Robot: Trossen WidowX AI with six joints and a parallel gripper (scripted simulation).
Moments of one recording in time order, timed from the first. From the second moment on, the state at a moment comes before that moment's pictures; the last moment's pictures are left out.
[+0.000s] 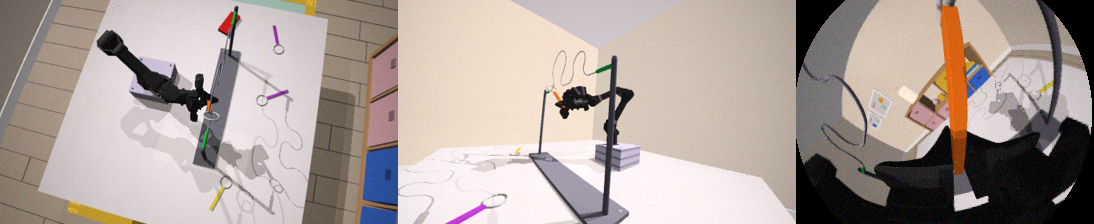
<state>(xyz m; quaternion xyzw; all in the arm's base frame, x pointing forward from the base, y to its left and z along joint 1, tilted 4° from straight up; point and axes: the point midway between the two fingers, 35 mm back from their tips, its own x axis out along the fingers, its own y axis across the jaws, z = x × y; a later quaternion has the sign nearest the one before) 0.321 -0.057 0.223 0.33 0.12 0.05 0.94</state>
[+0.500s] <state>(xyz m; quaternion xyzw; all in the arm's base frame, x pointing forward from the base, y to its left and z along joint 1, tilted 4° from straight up) 0.291 -0.027 0.274 0.48 0.21 0.13 0.84</state>
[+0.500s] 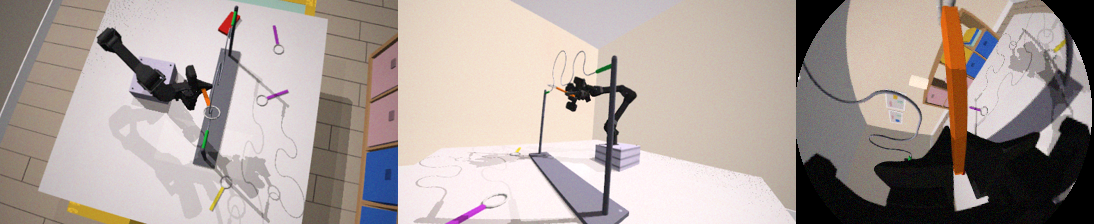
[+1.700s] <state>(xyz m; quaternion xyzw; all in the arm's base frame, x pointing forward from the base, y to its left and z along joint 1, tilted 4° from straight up) 0.285 -0.014 0.396 0.77 0.17 0.21 0.57</state>
